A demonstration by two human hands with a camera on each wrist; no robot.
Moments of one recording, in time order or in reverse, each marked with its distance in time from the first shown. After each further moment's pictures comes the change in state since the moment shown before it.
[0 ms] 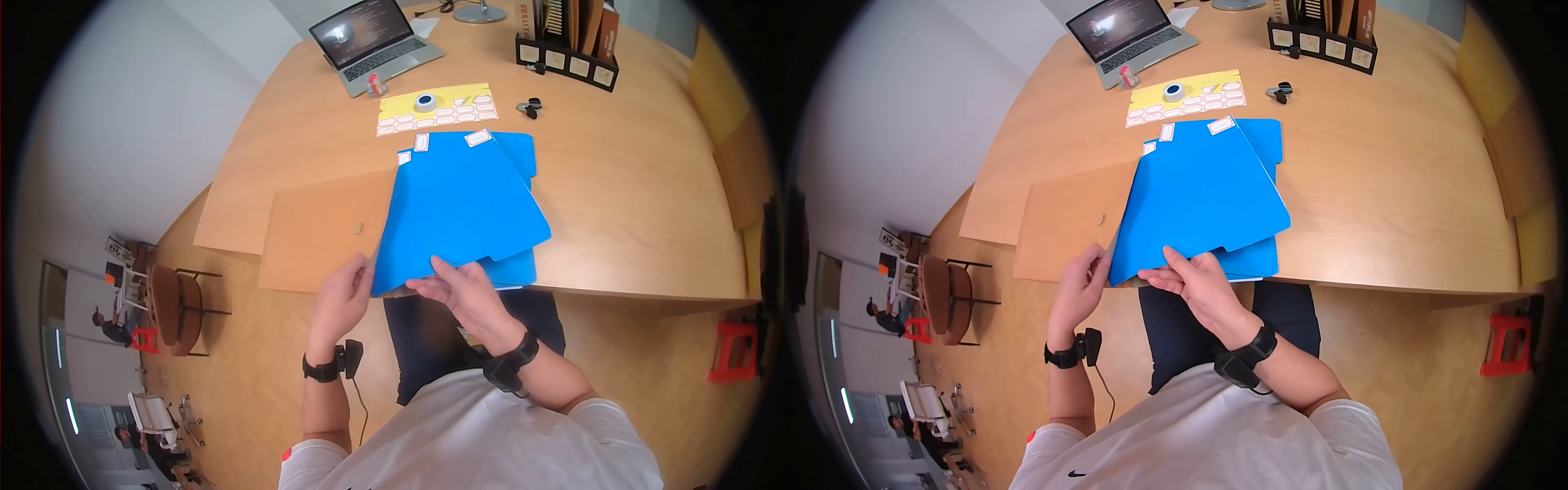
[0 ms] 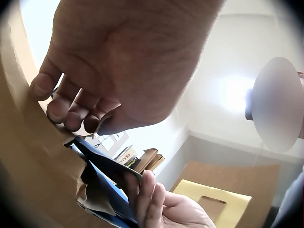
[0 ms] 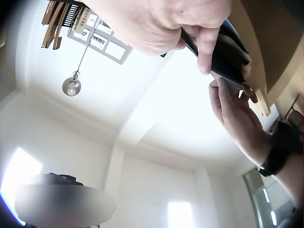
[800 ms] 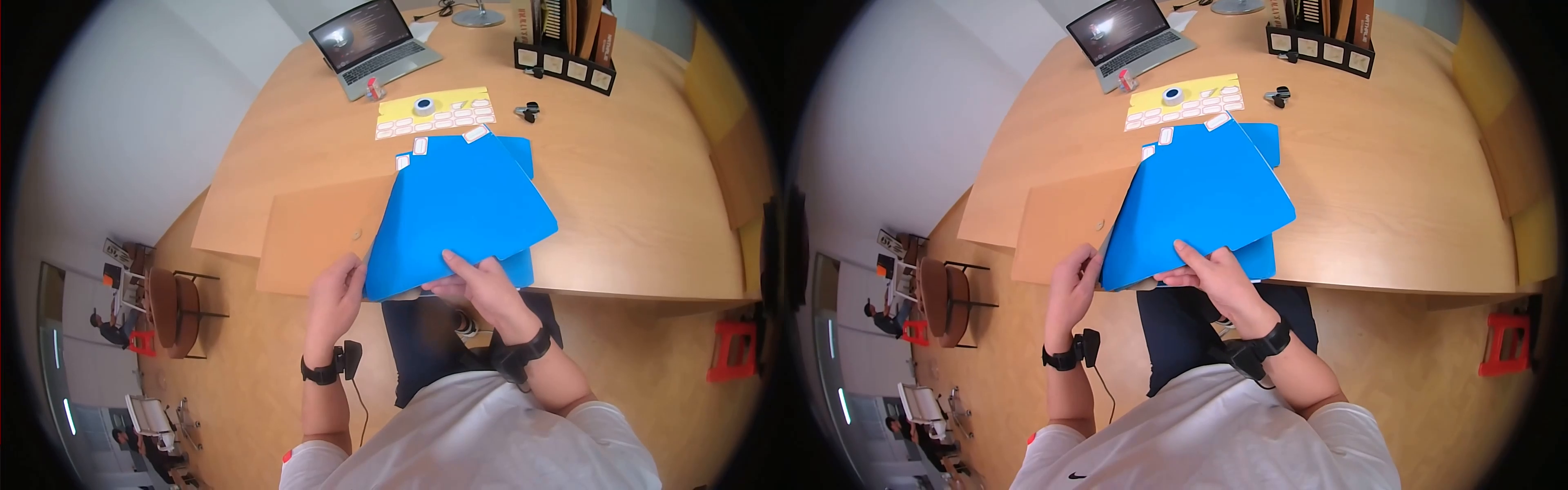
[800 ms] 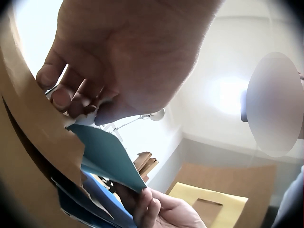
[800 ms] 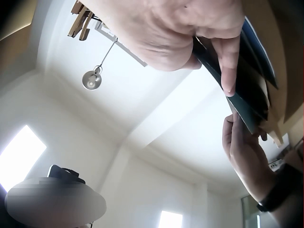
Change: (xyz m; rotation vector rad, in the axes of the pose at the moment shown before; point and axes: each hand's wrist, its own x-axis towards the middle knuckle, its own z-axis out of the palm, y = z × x) left_hand 0.000 0.006 -0.004 -0.031 0.132 0.048; right_hand -0.004 -0.033 -0.005 -0.193 0.040 0.034
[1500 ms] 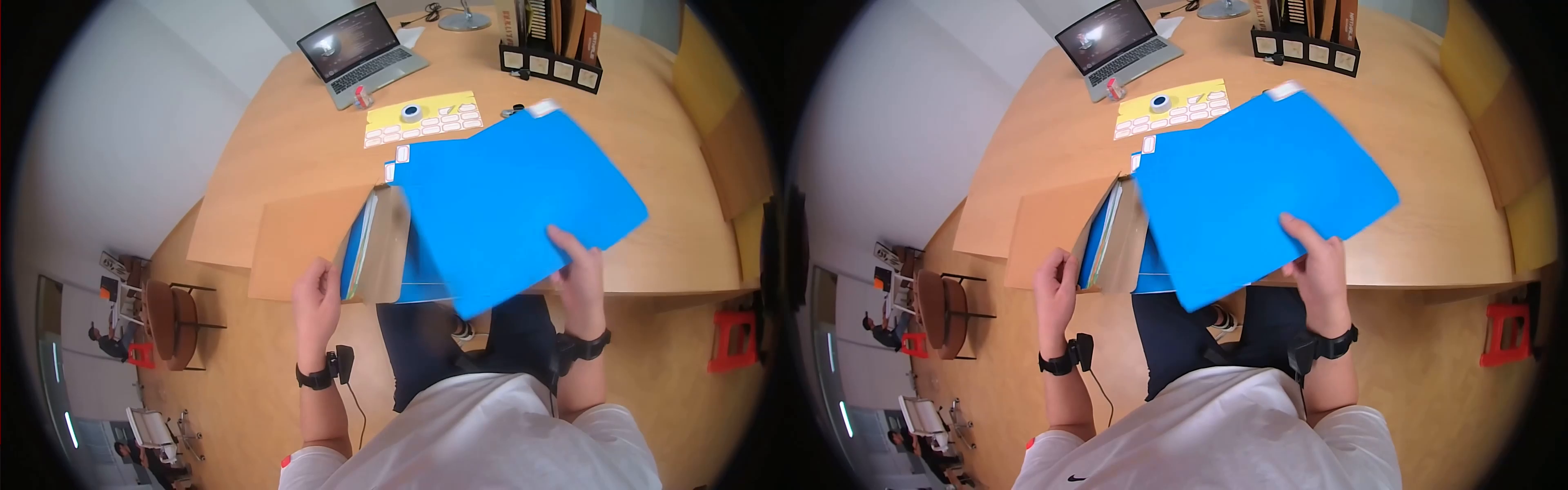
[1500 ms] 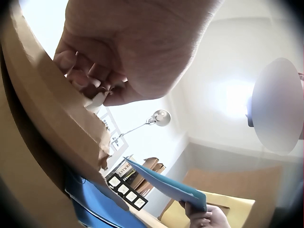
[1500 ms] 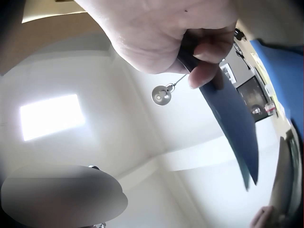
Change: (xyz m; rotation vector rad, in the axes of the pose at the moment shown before) left_hand 0.002 -0.017 -0.003 -0.075 0.189 -0.034; right_hand -0.062 -0.072 -0.063 -0.024 0.585 -0.437
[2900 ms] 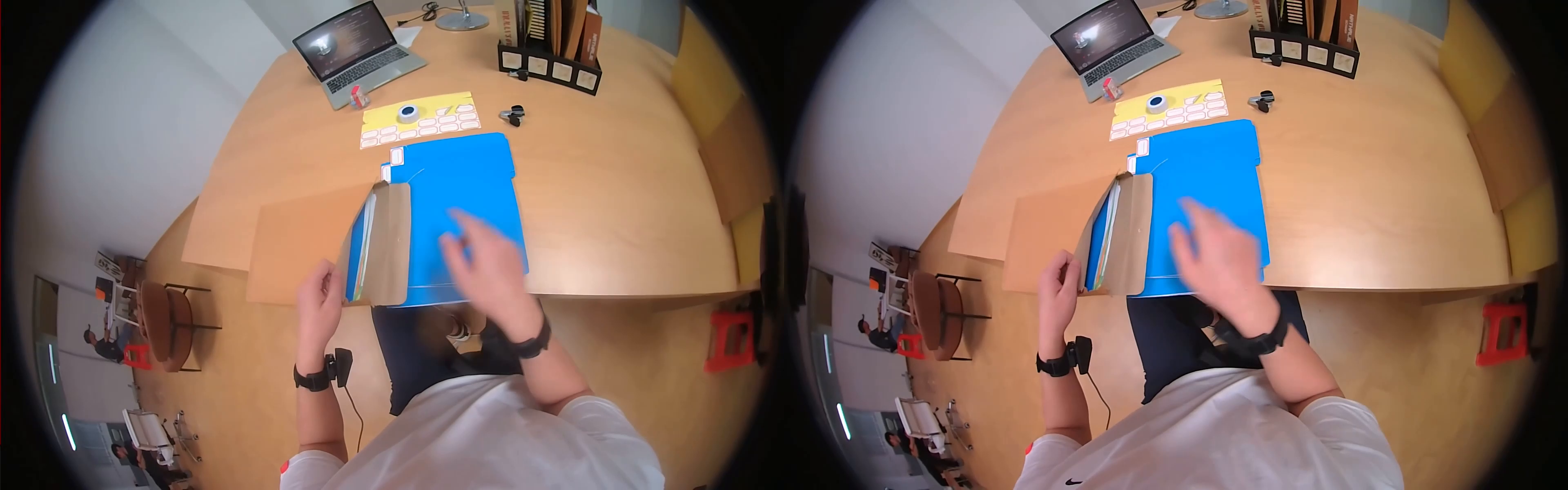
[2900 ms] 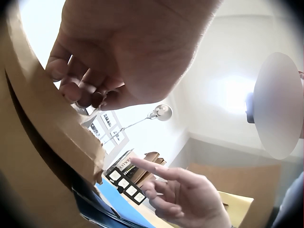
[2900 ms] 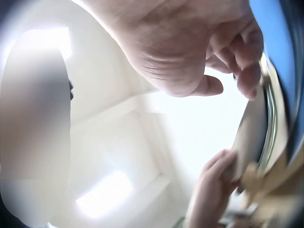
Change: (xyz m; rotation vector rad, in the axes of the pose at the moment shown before) left_hand 0.003 0.002 0.007 -0.098 -0.097 -0.084; right_hand 0.005 0.063 0.078 -1.085 -0.341 -0.634
